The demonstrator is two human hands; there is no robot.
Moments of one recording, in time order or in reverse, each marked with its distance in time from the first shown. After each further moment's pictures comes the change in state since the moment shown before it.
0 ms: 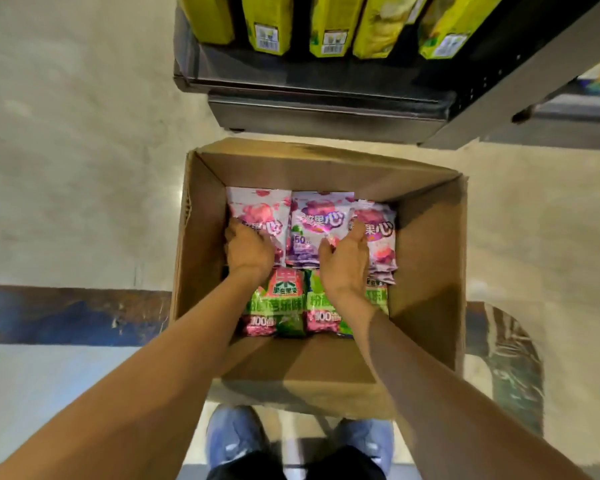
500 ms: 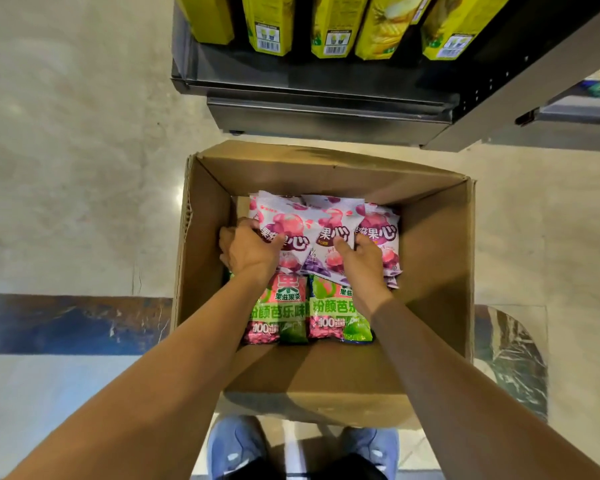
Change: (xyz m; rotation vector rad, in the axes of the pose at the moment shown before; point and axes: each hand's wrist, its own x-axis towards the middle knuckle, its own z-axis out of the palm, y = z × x) left_hand 0.007 0.002 0.003 -0.138 0.050 -0.057; right_hand 0.015 0.012 -0.012 0.605 -0.169 0.286
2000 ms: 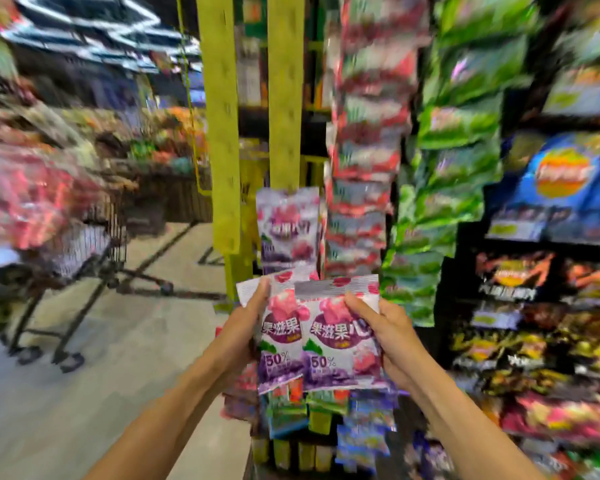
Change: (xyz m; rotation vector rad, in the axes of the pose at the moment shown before) left_hand -0.585 0.369 -0.581 -0.793 -0.412 0.812; right_hand -0.627 -0.543 -0.285 0.283 -0.401 -0.987
